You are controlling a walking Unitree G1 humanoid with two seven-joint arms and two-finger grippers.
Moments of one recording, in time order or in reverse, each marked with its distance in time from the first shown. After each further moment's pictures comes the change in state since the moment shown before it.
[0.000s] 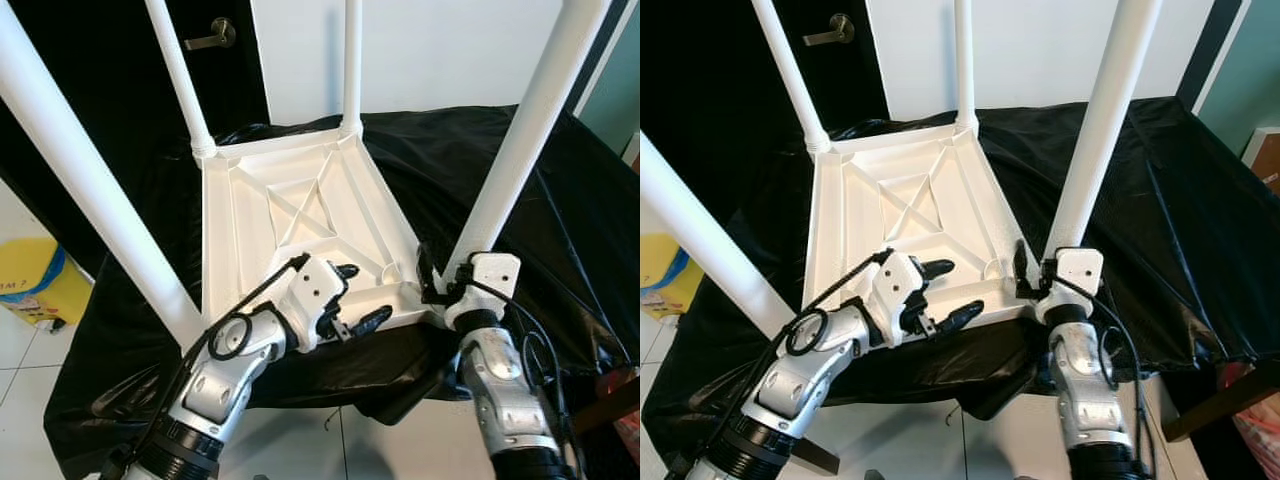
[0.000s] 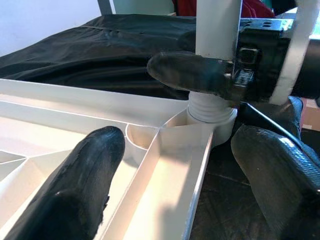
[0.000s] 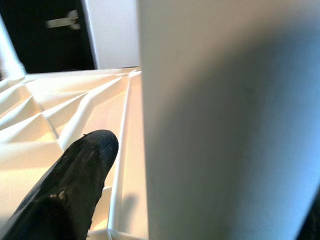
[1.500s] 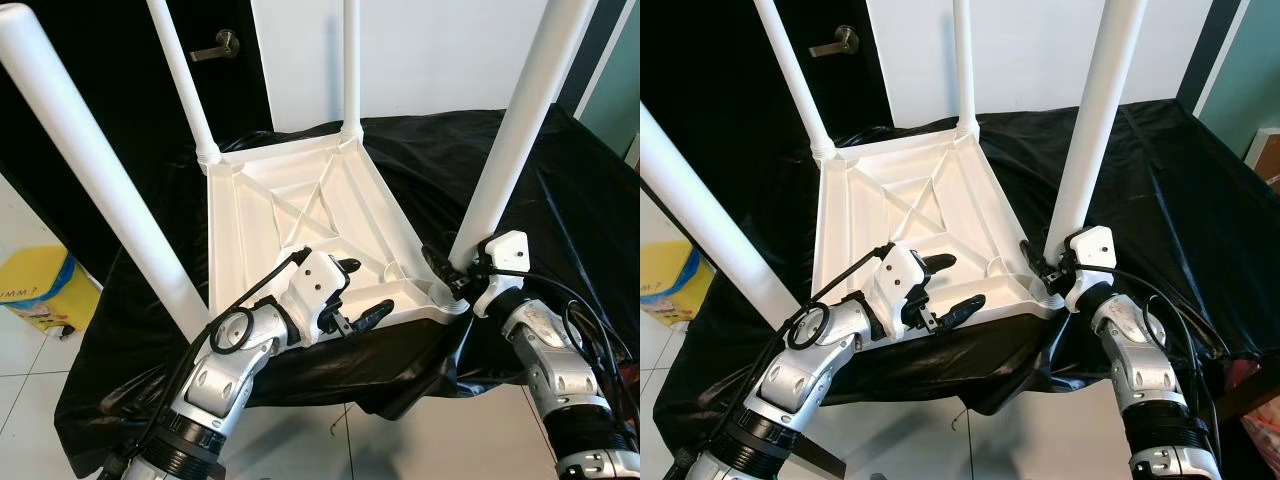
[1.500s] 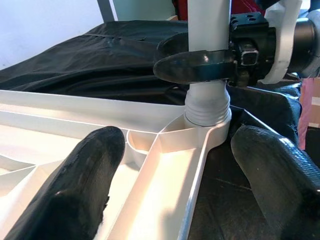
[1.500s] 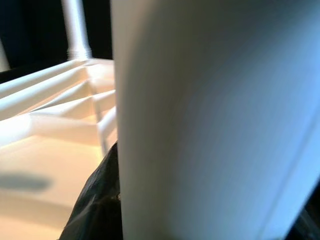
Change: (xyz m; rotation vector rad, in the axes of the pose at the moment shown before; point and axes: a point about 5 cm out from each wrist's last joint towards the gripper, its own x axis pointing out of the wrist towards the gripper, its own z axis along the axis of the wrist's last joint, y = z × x) left arm 0.004 0.003 0.005 0.009 -0.012 -0.003; right arm 0.023 -0.031 0.002 -0.107 0.048 0.291
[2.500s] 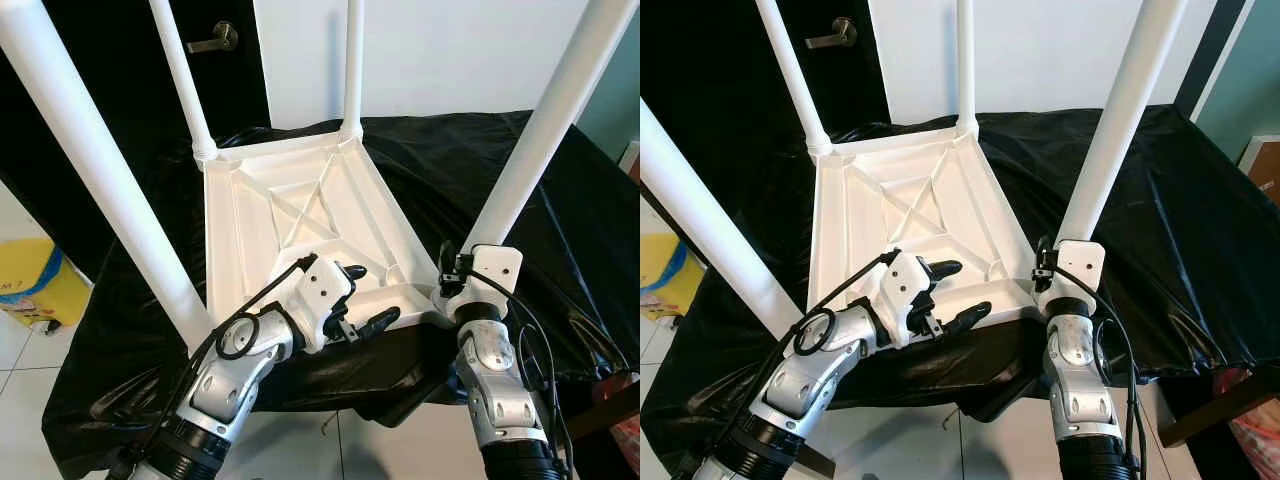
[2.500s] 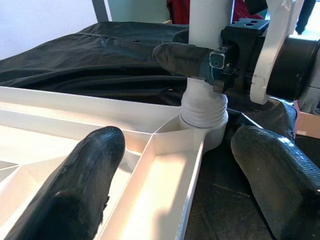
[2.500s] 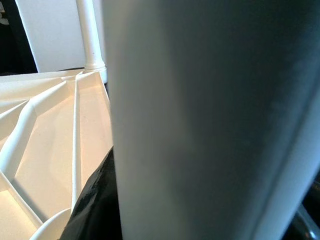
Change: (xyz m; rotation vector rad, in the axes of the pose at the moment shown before) left arm 0.003 -0.008 -0.003 -0.025 -0.006 -0.014; right arm -0.007 0.037 0.002 0.101 0.015 -0.556
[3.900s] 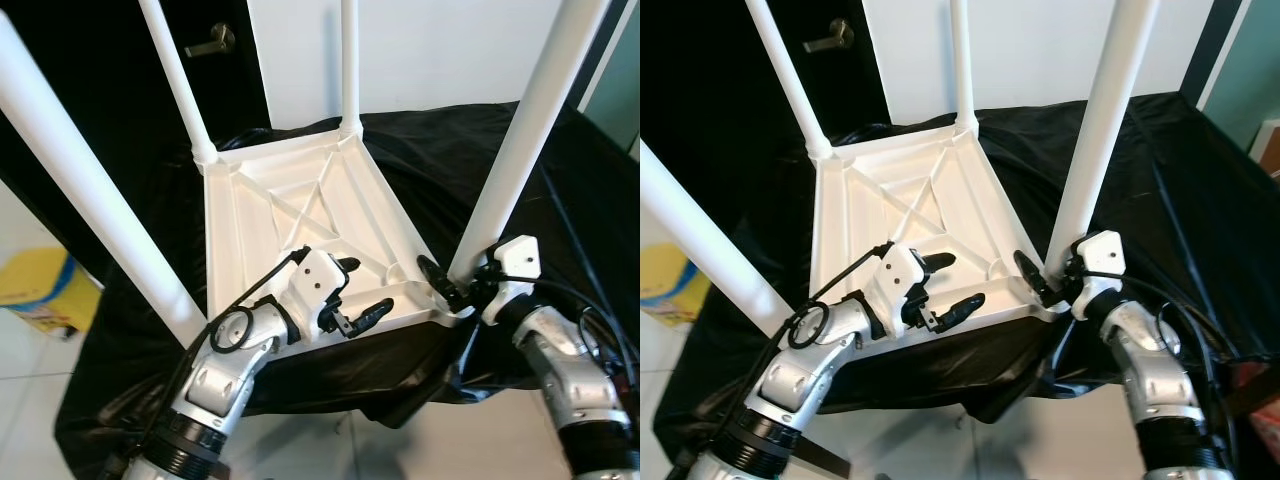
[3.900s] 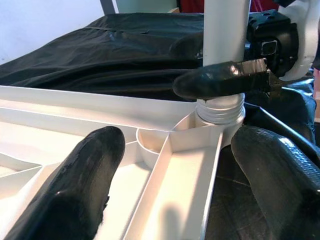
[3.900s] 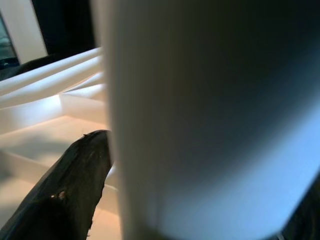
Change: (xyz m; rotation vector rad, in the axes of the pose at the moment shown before) left arm -0.002 0.011 0.004 0.028 0.004 0.021; right arm 0.020 -0.040 0.008 -0.119 0.060 0.773
